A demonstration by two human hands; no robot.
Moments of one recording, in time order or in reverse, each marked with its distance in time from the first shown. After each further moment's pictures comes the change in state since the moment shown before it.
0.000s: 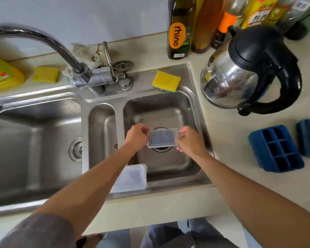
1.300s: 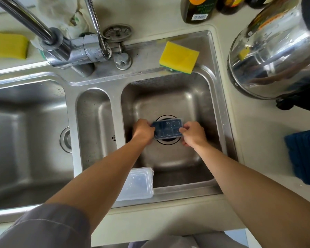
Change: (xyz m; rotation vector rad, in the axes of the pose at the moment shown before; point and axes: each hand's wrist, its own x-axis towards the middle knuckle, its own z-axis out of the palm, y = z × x) left_hand 0.074 -0.041 0.050 -0.039 -0.079 -0.279; right_hand 0.069 0.033 0.056 -0.024 -0.059 0.284
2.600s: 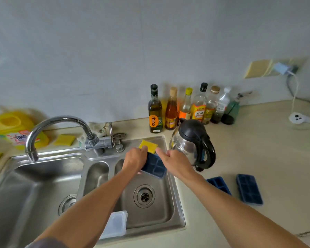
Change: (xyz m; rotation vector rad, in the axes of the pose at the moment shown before) left_hand -0.239 0.157 -0.075 -0.042 0.271 0.381; right_hand -0.225 -0.094 -0.202 -0.092 0.187 -0.579
